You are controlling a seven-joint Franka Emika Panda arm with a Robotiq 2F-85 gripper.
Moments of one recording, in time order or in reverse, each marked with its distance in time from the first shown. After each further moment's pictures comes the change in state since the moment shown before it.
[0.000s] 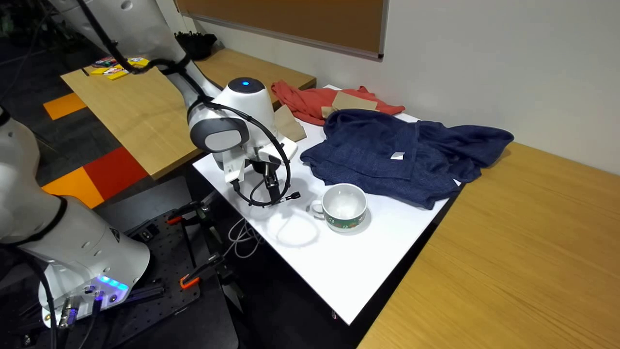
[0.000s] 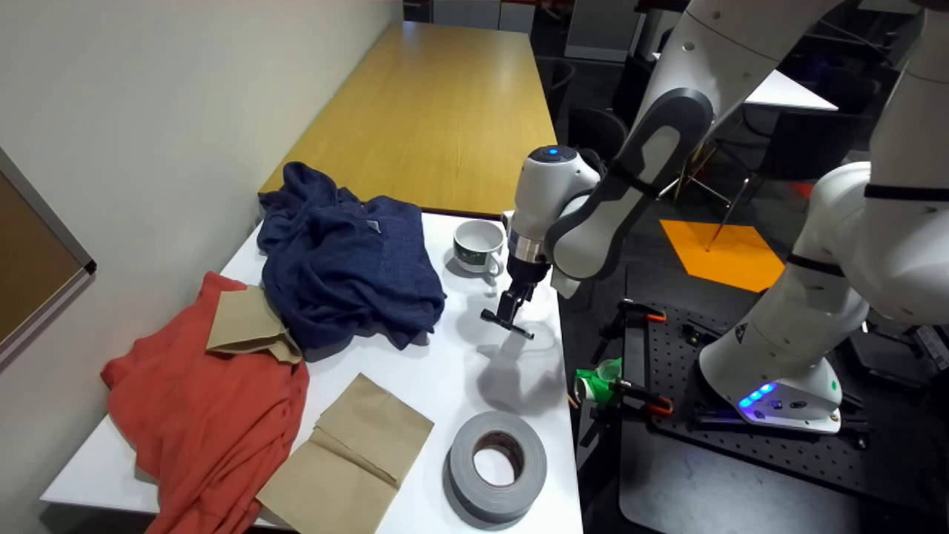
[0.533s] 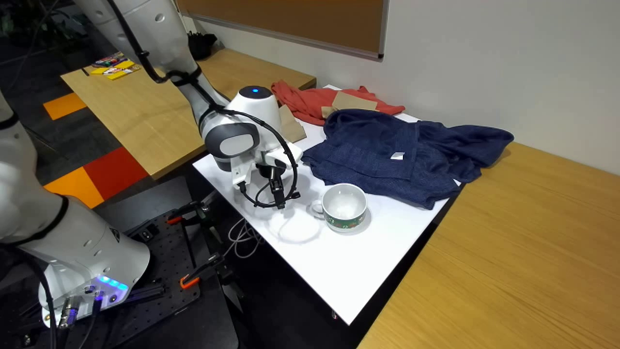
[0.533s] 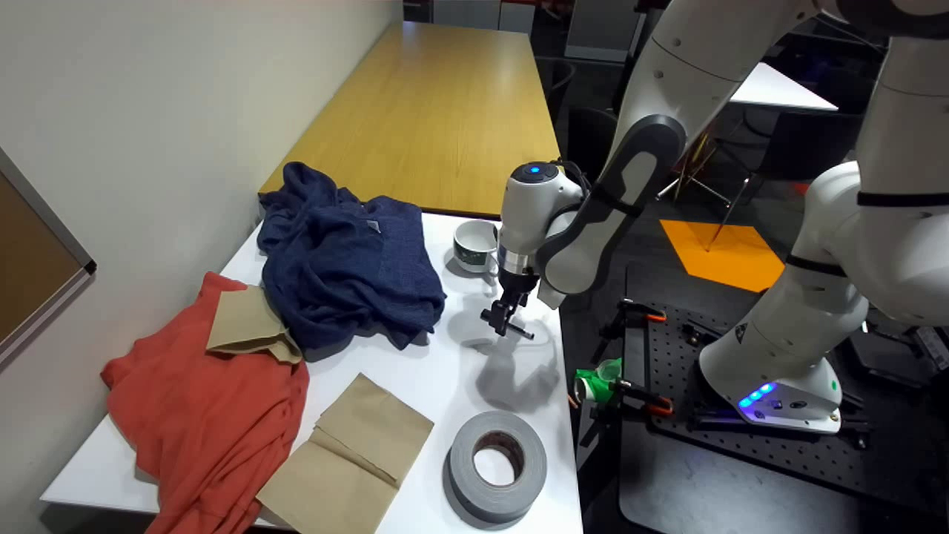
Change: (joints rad) arm 0.071 0.105 -0.066 0.068 -0.099 0.008 0.131
